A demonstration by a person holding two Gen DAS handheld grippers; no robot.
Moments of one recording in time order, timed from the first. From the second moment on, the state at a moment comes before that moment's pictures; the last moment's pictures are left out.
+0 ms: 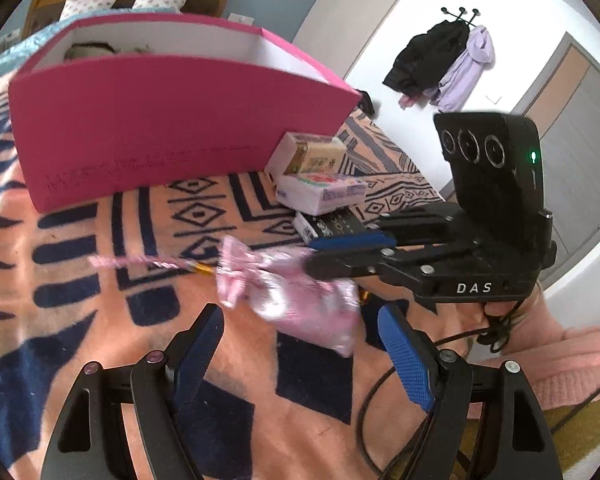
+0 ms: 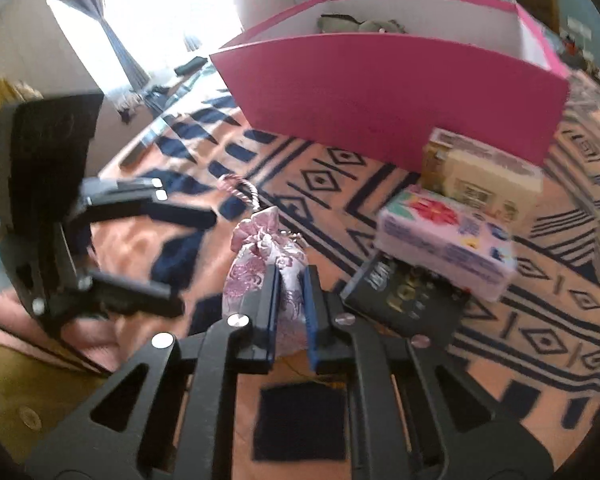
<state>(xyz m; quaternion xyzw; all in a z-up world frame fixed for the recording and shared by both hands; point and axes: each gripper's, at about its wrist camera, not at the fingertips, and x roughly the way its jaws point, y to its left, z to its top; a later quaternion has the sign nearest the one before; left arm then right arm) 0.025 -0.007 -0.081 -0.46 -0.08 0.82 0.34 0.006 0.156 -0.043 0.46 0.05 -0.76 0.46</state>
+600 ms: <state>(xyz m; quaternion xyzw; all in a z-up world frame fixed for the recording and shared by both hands) 0.012 -0.009 -0.098 -0.49 -0.10 0.81 0.33 -0.013 0.108 -0.063 0.47 0.11 -0.73 0.49</state>
